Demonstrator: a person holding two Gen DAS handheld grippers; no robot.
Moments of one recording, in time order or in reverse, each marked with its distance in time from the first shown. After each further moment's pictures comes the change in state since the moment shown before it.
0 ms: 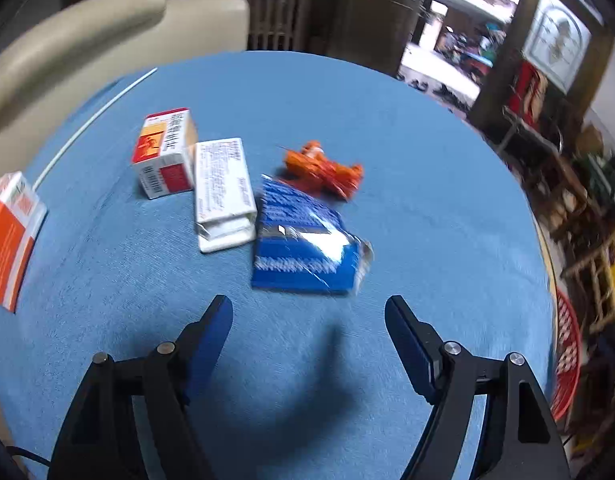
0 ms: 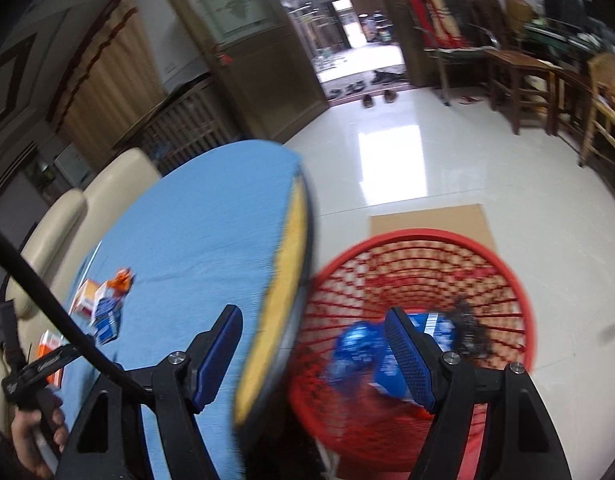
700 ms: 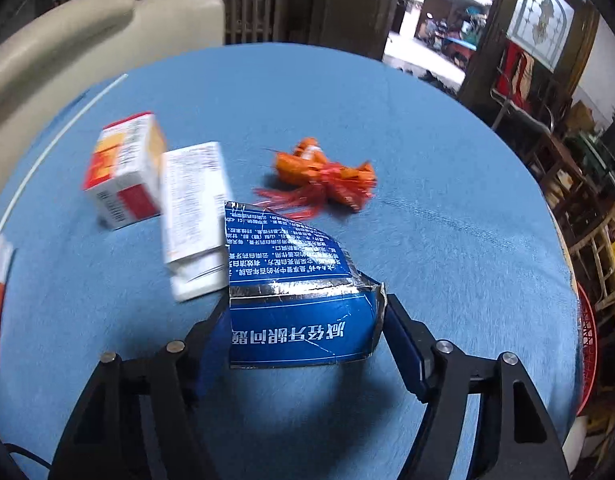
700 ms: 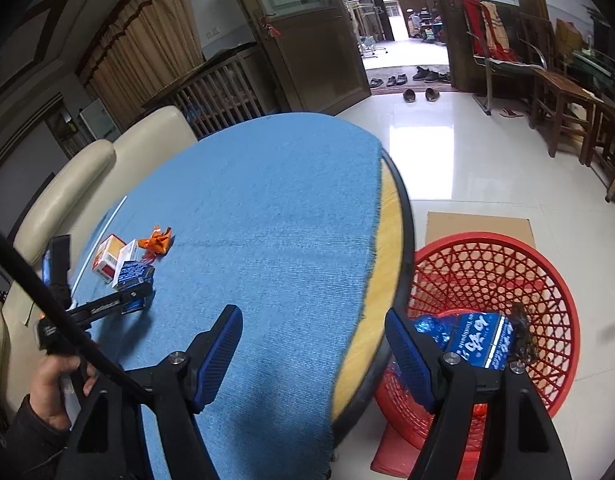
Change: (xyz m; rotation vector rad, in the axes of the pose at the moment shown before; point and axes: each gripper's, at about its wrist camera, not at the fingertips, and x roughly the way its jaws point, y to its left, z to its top) left arm 0.042 0.001 0.010 0.093 0.005 -0.001; right arm 0.020 0.075 -0.006 -0.136 0.070 0.038
